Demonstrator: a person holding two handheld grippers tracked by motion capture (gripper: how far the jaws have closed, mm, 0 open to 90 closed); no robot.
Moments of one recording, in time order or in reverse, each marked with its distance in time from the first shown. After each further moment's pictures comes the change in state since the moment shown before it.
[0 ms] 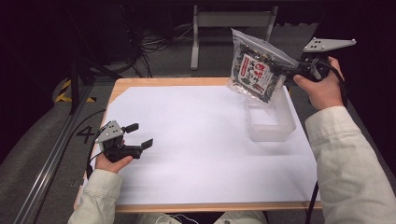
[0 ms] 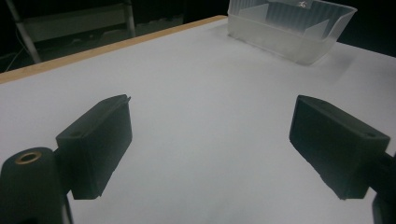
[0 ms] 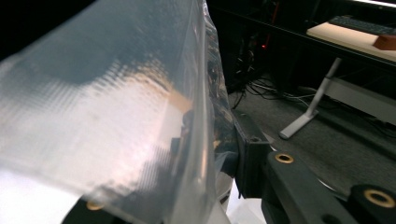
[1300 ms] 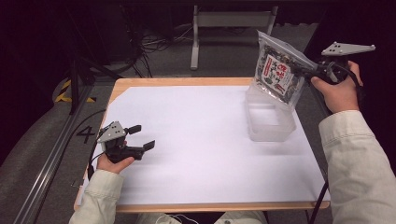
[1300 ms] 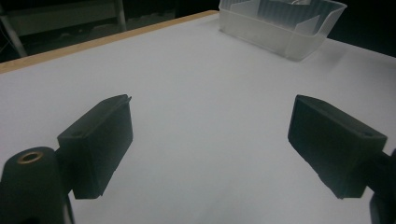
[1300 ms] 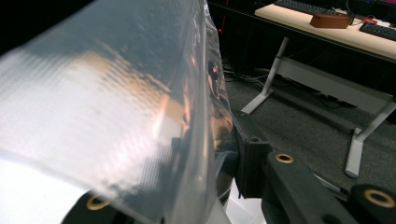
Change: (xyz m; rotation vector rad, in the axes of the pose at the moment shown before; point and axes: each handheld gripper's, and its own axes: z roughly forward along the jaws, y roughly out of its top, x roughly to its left) left arm -0.003 0.000 0.004 0.015 -0.034 -0.003; right arm -0.034 -0.029 -0.026 0.048 -0.169 0.032
